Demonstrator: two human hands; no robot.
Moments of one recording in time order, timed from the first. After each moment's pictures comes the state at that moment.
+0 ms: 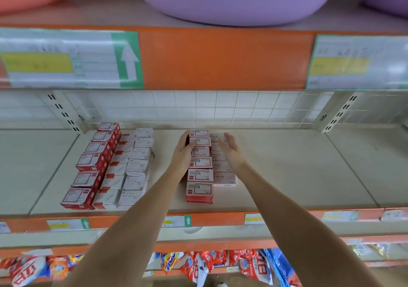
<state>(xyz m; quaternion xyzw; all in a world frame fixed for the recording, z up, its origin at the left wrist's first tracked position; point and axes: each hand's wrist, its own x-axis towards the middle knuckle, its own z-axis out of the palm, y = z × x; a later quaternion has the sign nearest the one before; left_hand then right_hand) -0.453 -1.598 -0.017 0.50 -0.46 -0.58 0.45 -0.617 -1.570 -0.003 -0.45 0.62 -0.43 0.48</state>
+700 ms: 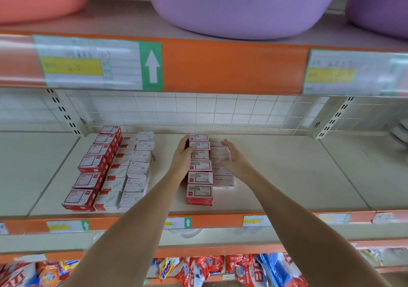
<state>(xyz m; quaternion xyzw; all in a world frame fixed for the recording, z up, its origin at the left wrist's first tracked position) -0.452 -1.595 -0.013 0.49 -0.45 -0.58 0.47 -0.632 -1.553 0.013 -0.56 0.65 -0.29 0.42</state>
